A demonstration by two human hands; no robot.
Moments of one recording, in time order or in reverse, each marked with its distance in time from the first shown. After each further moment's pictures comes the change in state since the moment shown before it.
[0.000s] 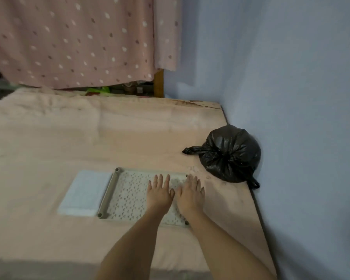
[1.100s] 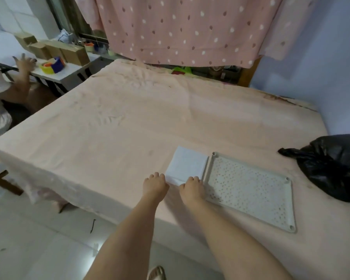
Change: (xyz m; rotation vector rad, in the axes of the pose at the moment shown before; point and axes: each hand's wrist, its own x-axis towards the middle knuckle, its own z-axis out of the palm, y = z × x) left_hand -0.105 -0.337 -0.005 -0.119 -0.042 -0.338; right_hand -0.088 -0.294 0.115 -0.102 -0.176 -0.267
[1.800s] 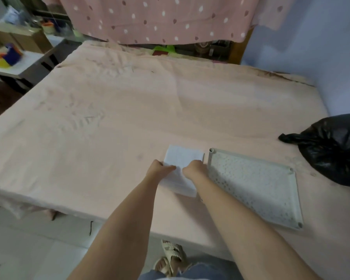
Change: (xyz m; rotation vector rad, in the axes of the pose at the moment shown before) left_hand 0.105 0.016 -0.010 -0.830 -0.269 -0.313; right_hand 0.102 0.000 -0.025 0.376 -0.188 0.454
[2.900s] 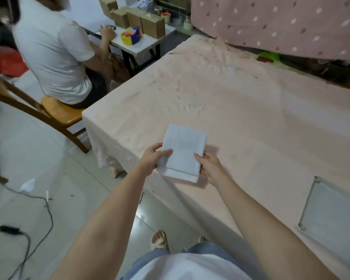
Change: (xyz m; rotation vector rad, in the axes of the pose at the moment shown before) left_hand -0.053 -0.186 -0.267 -0.781 0.122 0.094; right_hand -0.114 -0.158 0.159 0.854 -0.571 -0.332
